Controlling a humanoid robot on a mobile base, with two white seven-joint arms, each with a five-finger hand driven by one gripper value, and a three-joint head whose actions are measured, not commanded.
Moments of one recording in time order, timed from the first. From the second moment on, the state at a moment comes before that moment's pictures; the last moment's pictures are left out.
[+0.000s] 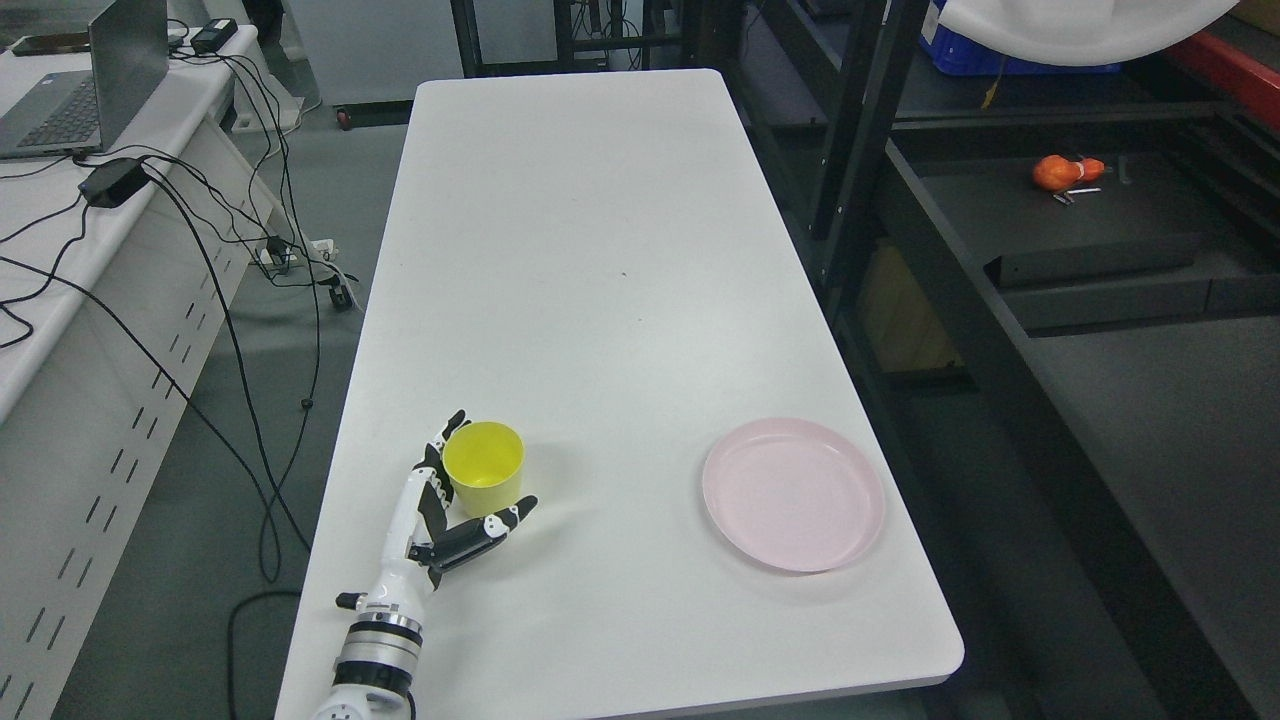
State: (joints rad) left arm -0.10 0.00 -0.06 -1.50 0.09 -0.11 -0.01; right arm 0.00 0.00 0.00 -0.24 0.00 0.09 -0.12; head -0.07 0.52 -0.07
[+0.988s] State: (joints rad) left arm -0.20 0.00 -0.03 -1.36 0.15 -0.18 -0.01; right arm 0.00 0.00 0.00 -0.24 0.00 0.09 -0.12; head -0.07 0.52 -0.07
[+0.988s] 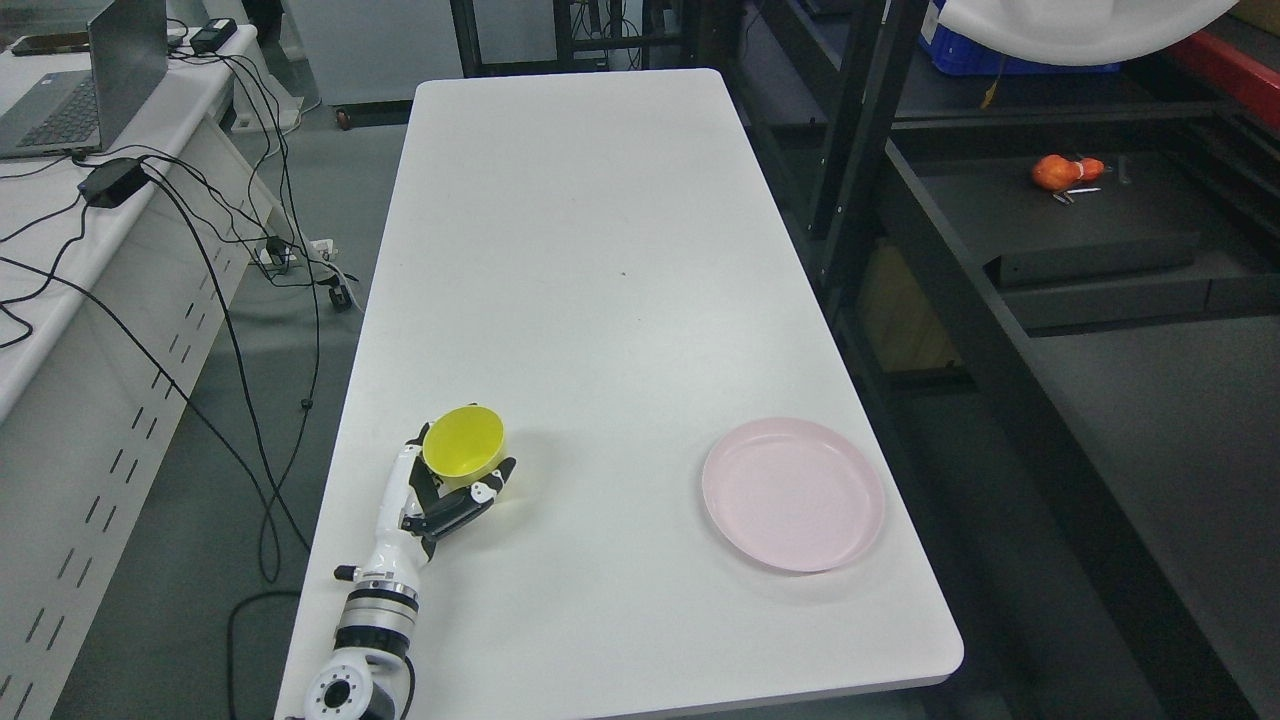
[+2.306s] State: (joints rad) left arm -0.12 0.00 -0.02 -1.64 0.28 -0.30 -0.01; right arm 0.00 0.00 0.00 -0.24 0.00 0.09 -0.12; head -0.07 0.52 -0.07
